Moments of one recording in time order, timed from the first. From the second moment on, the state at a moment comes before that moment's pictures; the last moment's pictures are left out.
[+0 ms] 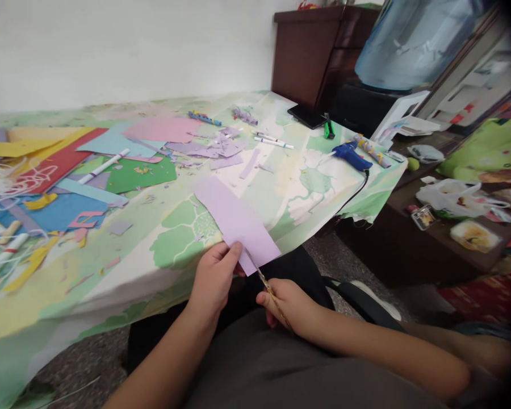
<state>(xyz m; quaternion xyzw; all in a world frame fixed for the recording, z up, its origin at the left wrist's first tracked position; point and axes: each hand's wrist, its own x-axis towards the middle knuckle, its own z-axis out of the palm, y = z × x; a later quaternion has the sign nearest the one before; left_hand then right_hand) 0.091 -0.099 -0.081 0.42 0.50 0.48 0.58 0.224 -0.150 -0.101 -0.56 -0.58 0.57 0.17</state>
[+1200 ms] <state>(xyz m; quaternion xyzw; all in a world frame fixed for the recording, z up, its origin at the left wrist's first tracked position) 0.082 -0.112 -0.068 0.53 0.57 0.31 0.55 0.222 -0.156 -0.102 -0.49 -0.61 0.58 0.22</state>
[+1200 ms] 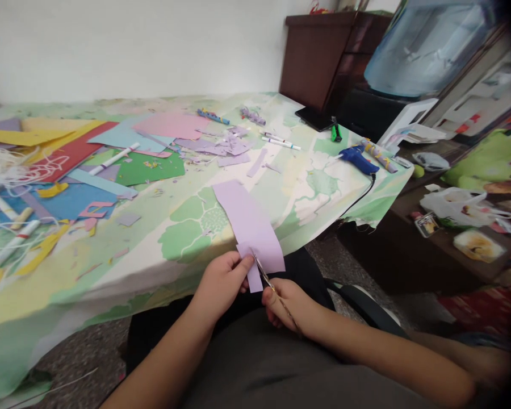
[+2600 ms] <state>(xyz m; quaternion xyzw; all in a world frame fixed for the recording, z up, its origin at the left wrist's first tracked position) 0.078 -0.118 -0.080 0.45 0.55 0.35 0.60 0.227 -0.149 -0.101 -0.49 -0.62 0.58 0.20</state>
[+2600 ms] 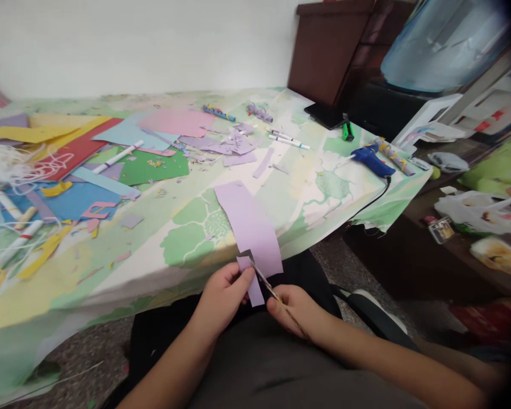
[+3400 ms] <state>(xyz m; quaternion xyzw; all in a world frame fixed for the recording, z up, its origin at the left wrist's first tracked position) 0.016 -0.084 0.012 0.44 0.48 0.51 0.56 0.237 -0.012 0.000 -0.63 -0.72 0.12 0.26</state>
